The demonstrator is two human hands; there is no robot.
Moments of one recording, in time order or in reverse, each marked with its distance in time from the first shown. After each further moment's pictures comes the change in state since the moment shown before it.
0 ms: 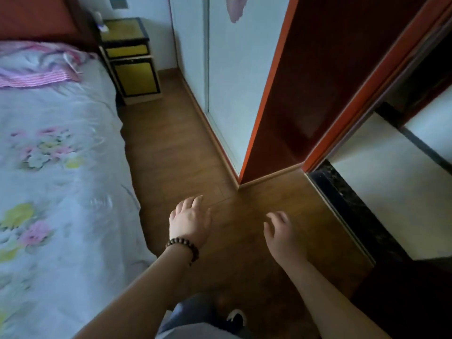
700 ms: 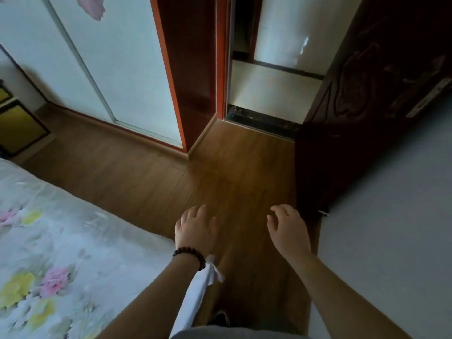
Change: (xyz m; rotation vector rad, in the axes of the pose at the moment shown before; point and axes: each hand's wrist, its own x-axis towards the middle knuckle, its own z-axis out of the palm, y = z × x) left_hand -0.229 -0.237 -0.105 0.159 -0.356 0.678; right_hand -0.417 -0.217 0.122 -0.063 0.402 0.600
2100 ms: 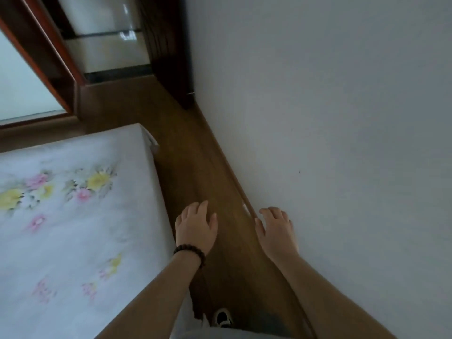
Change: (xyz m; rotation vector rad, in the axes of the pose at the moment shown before) left_hand -0.827 -0.380 -0.024 0.072 -0.310 0.728; right_hand -1.039 -0.311 0.008 -0.005 0.110 0.768
